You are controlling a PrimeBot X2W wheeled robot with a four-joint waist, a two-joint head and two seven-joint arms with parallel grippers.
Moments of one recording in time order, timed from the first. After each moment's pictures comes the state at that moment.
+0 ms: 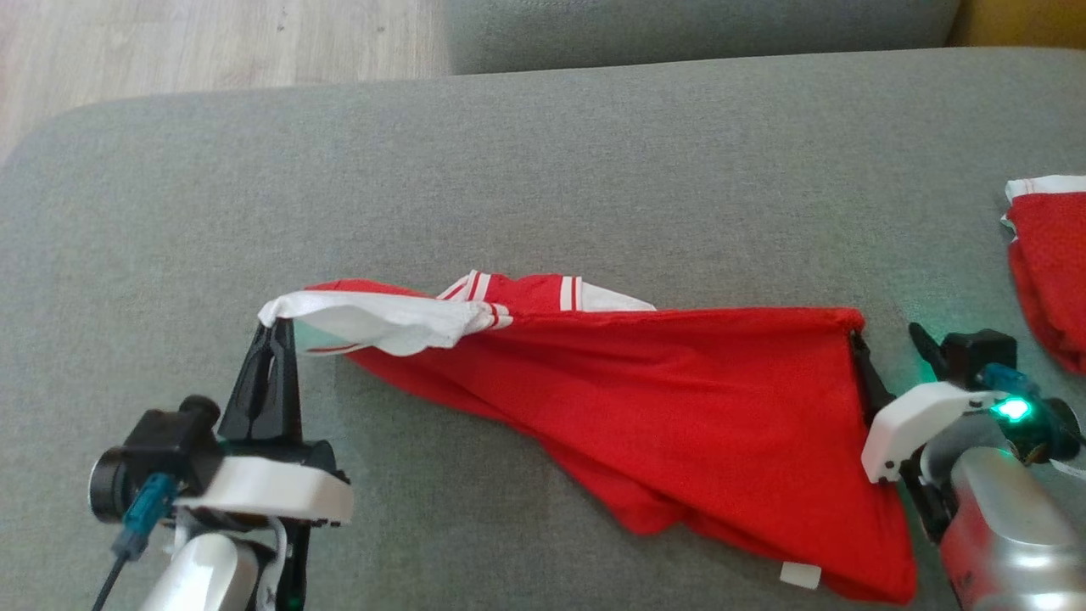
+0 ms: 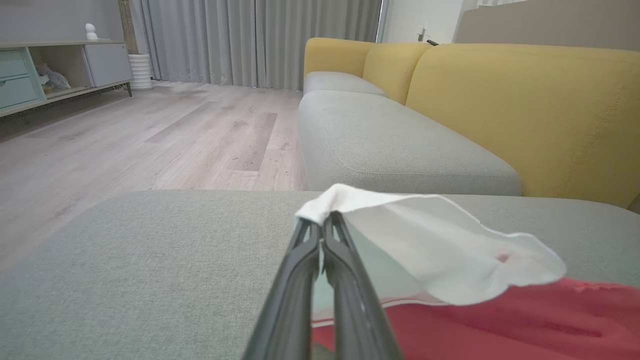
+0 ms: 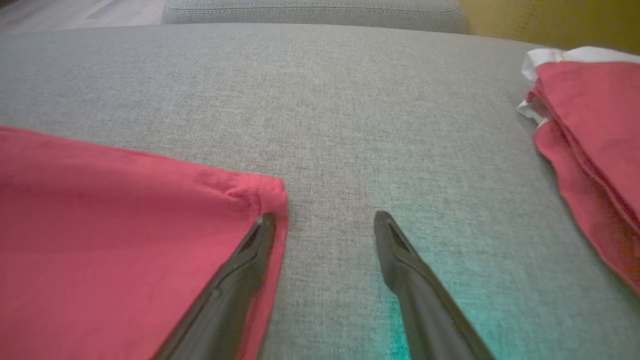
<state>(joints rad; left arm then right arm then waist) -0.11 0.34 -0.39 -0.04 -0.49 0.25 -0.08 -0.45 -0.20 0.09 0.96 0.10 0.13 -0.18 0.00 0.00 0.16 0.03</state>
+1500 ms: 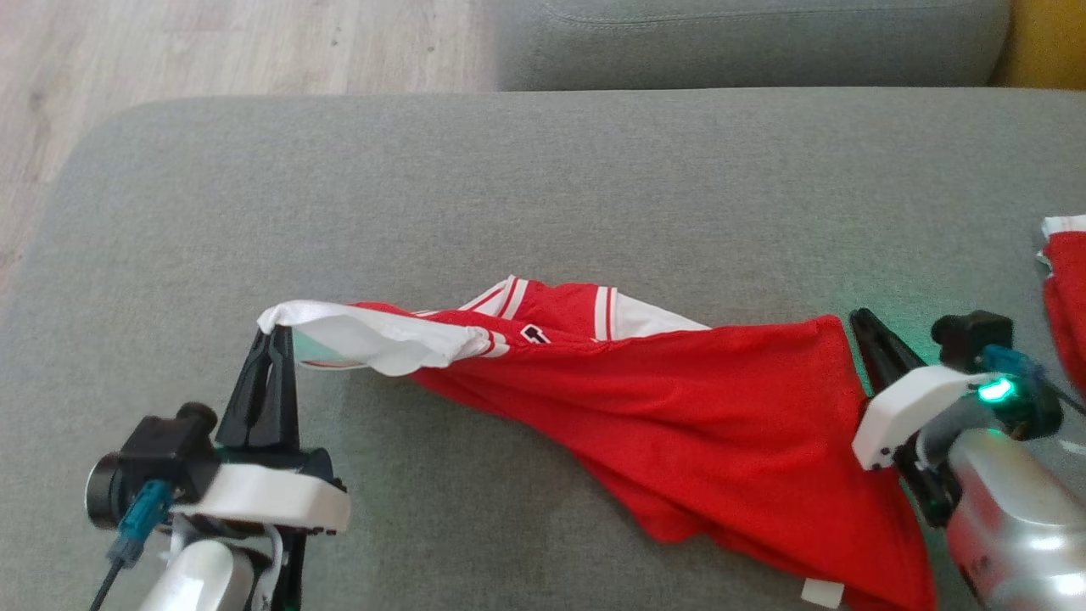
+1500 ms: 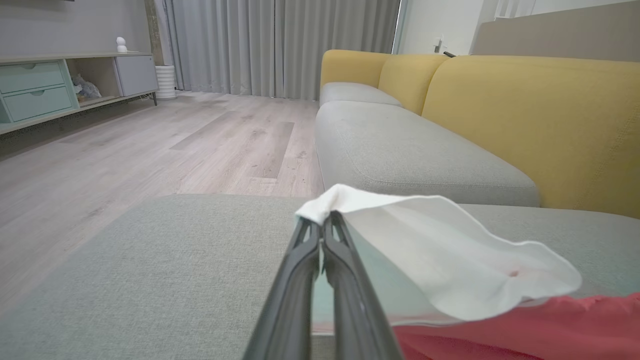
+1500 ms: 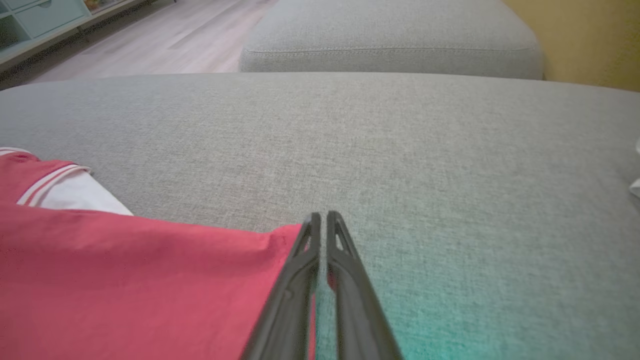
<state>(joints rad) -0.10 0.36 -0.40 -0.05 -0.50 0.25 -0.08 -0.49 -0.29 0.45 0.94 0.48 0.13 -0.21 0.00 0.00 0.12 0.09</state>
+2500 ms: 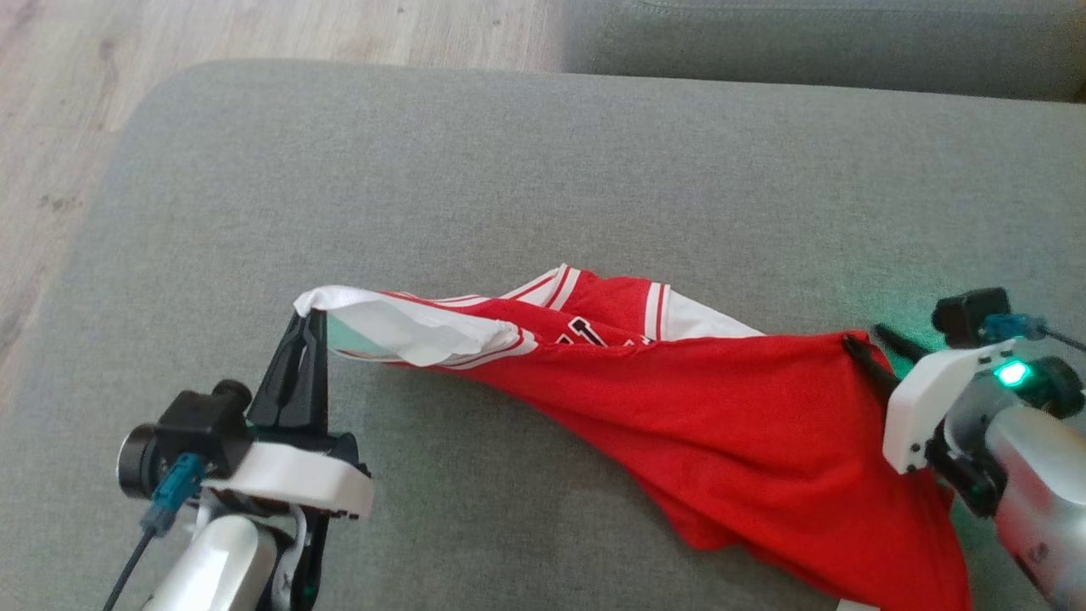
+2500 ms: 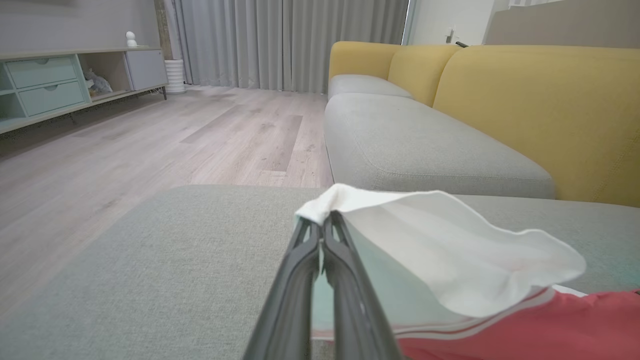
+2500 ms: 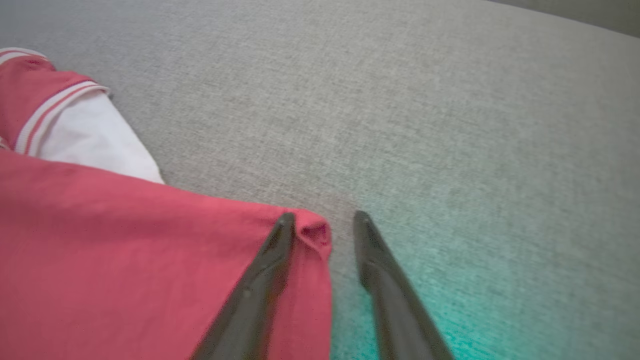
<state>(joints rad) -0.17 0.35 -0.45 0.02 -0.50 0.21 -0.09 -0.55 -0.49 0.78 0.83 0.75 0.13 0.02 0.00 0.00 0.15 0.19</state>
